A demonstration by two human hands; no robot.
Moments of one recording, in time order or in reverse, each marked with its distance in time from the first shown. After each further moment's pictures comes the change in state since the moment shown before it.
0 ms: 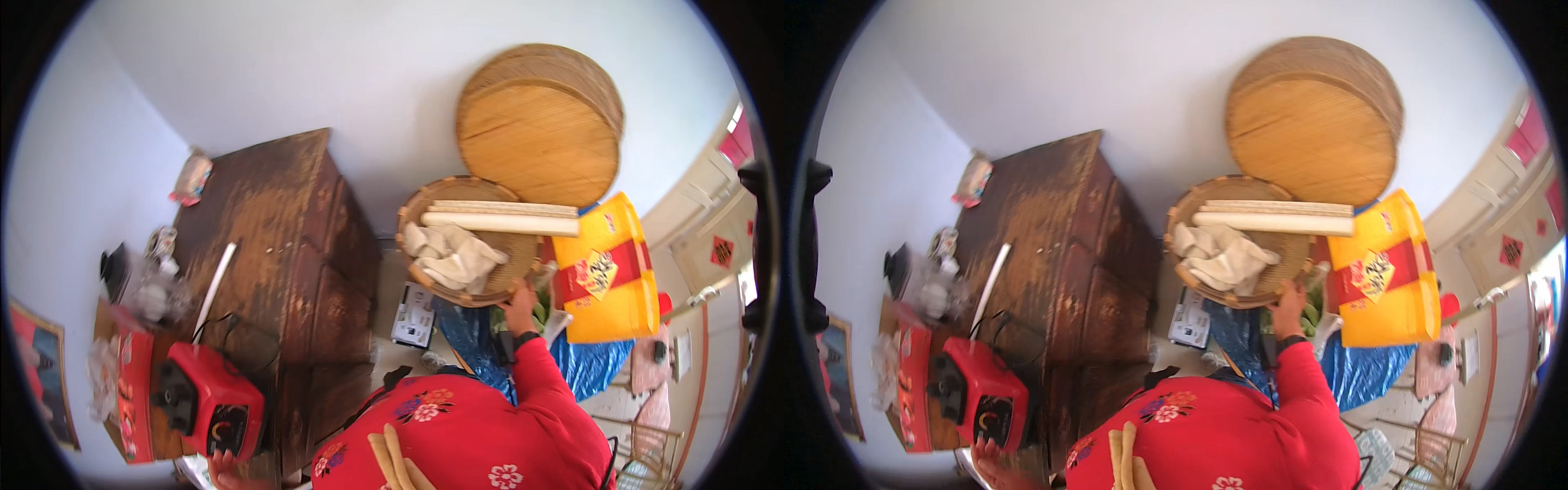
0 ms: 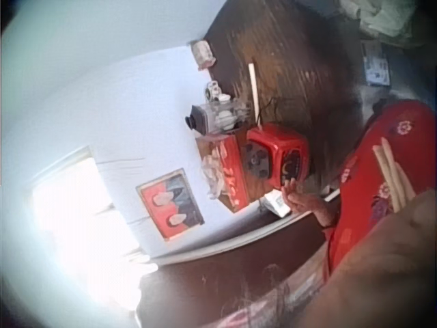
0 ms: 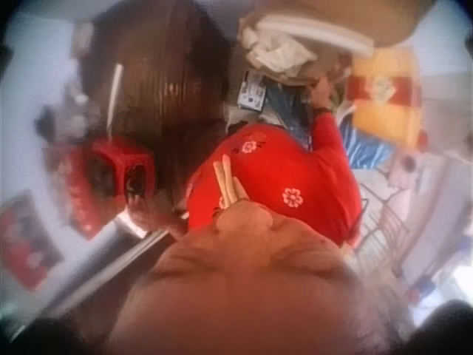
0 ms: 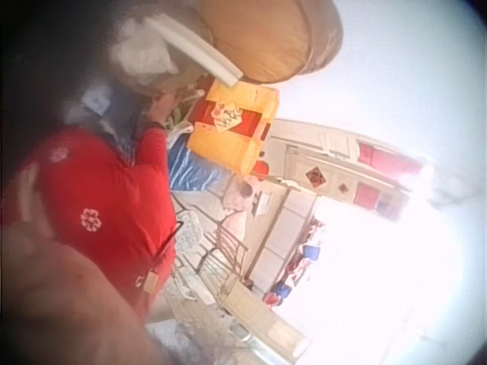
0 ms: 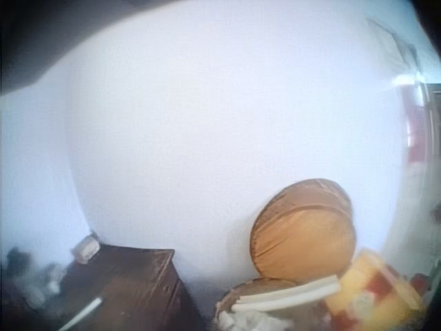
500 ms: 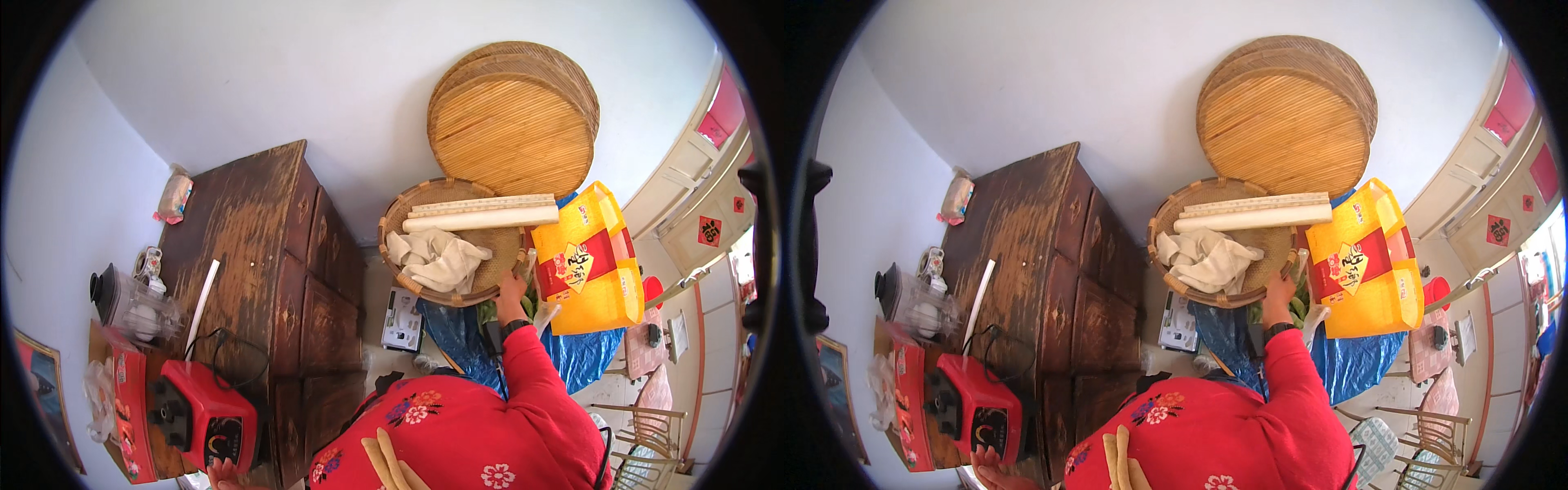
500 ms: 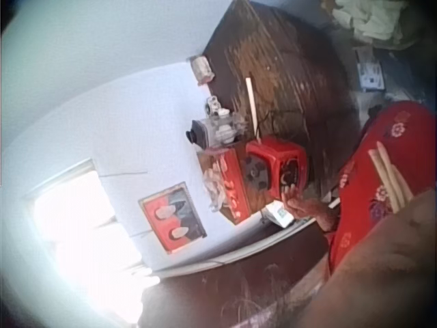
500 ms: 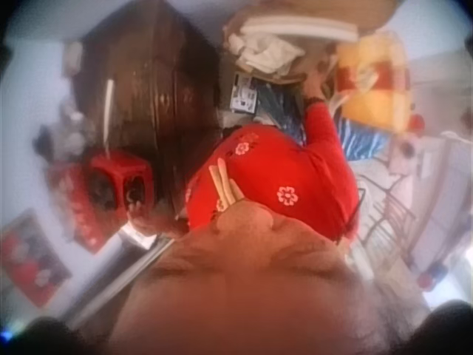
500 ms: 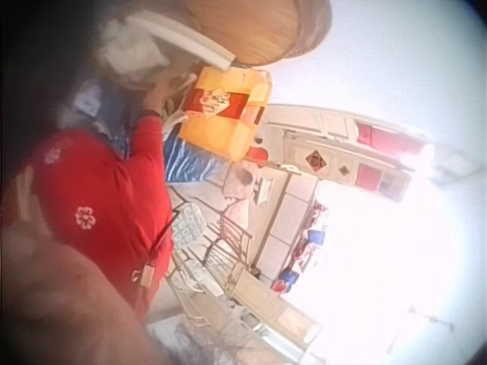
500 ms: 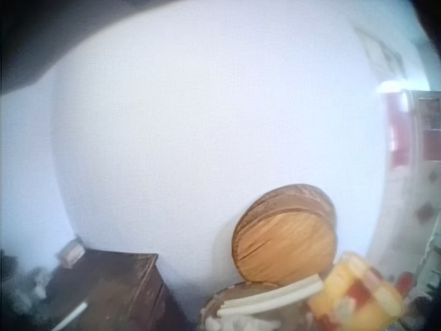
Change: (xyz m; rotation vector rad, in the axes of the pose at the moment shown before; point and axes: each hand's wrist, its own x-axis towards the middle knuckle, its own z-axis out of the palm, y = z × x) left_hand 0.007 0.022 0.006 -0.365 0.059 -0.239; right_hand 0.053 0.007 -0.003 -0.094 0.335 -0.059
